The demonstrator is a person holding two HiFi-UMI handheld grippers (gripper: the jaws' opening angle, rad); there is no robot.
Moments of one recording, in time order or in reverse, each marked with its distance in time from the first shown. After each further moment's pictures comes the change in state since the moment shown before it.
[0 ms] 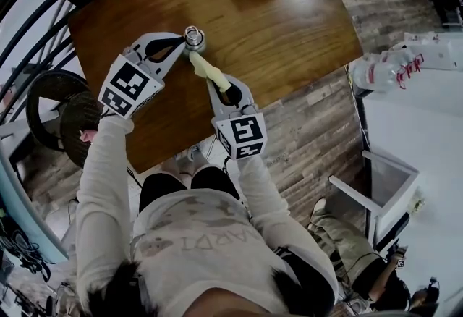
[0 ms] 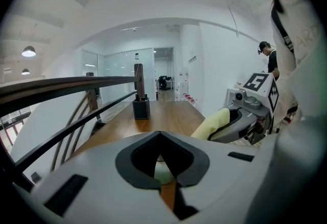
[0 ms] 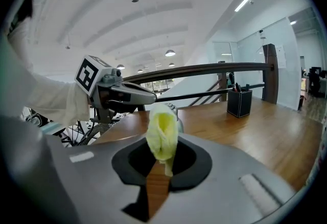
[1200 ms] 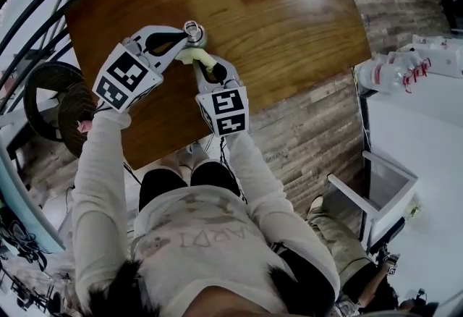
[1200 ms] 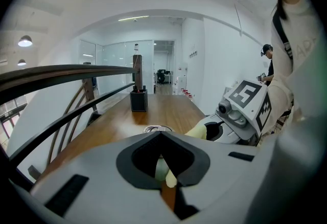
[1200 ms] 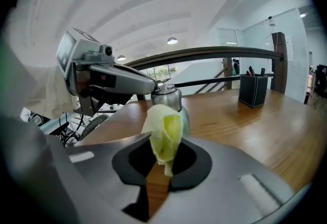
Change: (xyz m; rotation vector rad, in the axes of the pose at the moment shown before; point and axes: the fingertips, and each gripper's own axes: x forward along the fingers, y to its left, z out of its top) left arm 0.024 0.002 -0.016 -0.035 0.093 -0.051; right arm 0.067 -0.010 -0.022 0.013 0.125 0.041
